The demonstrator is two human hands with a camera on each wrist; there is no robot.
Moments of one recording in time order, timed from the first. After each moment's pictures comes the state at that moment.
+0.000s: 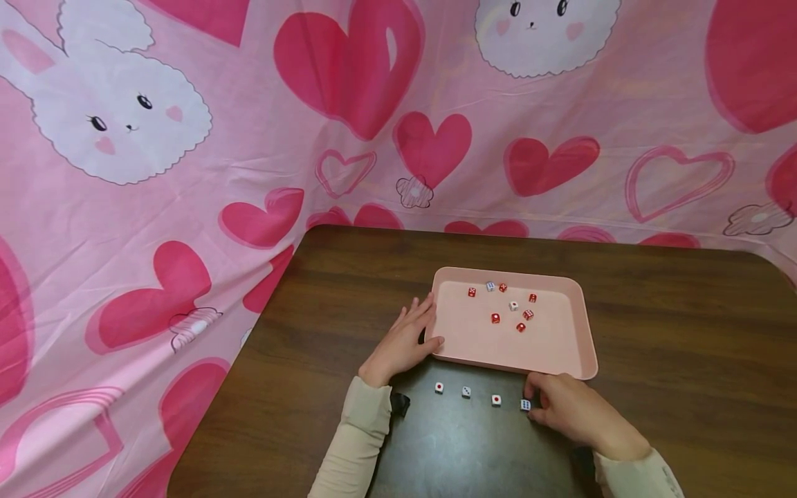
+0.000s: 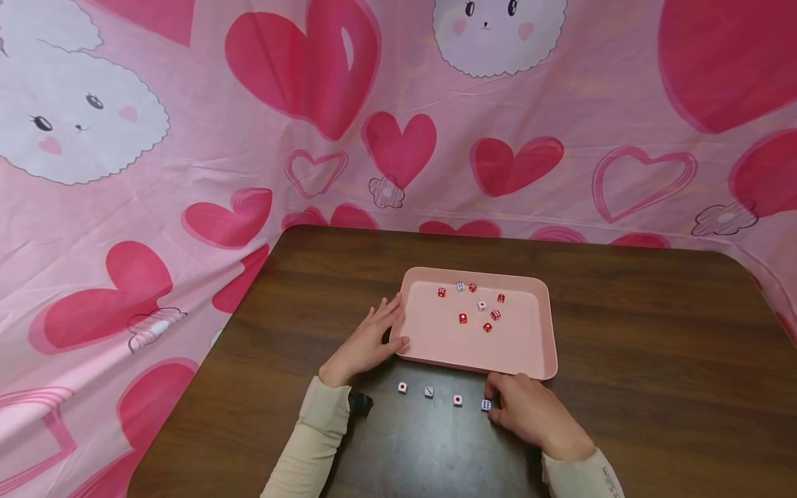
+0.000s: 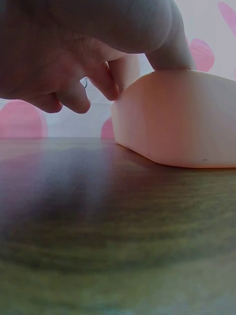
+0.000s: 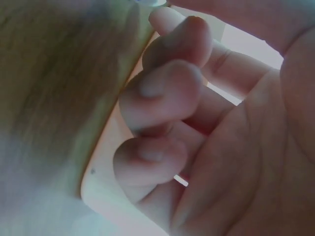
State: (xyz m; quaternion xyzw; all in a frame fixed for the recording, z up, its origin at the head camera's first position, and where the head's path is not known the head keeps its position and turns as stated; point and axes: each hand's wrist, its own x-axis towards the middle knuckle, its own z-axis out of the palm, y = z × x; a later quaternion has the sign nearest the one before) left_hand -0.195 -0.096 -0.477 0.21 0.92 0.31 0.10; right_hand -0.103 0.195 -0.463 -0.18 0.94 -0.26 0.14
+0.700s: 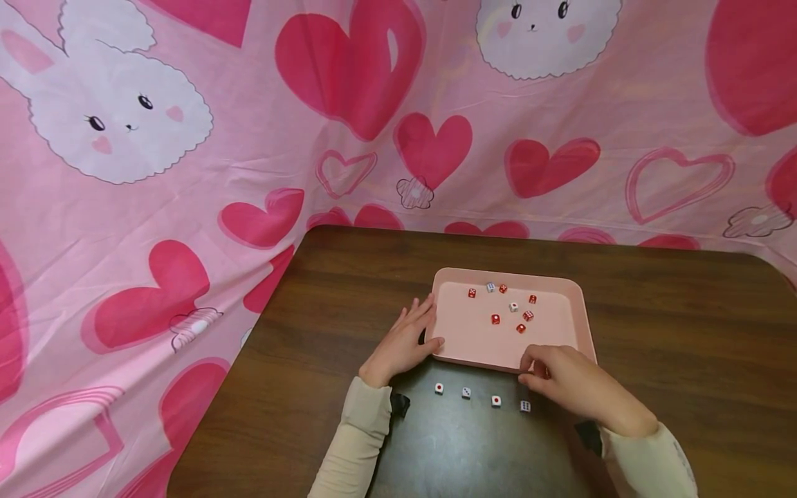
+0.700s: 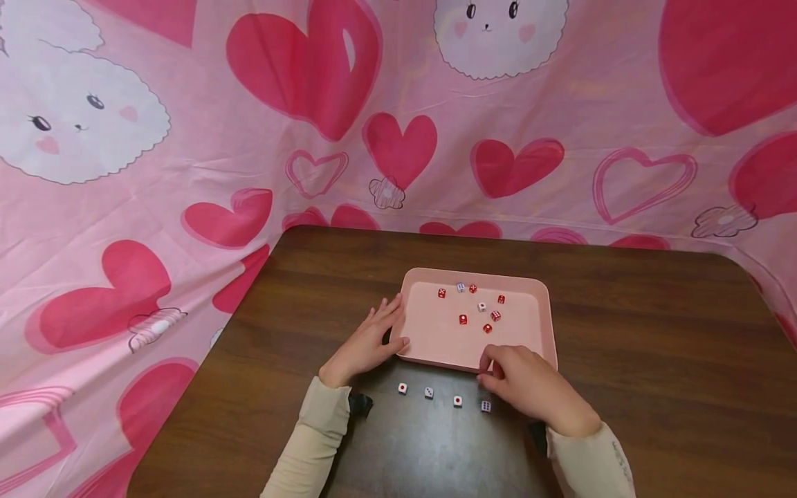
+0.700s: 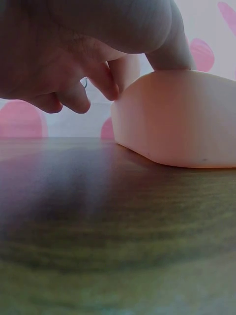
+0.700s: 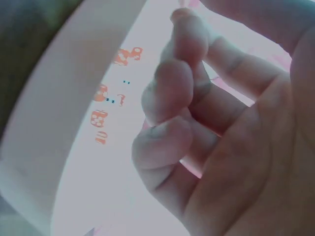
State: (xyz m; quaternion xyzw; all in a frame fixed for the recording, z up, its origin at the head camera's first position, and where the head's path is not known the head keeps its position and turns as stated) left_hand -0.196 -0.096 -0.478 0.21 0.92 0.31 0.11; right_hand -0.128 0.193 -0.427 -0.22 0.93 -0.28 0.06
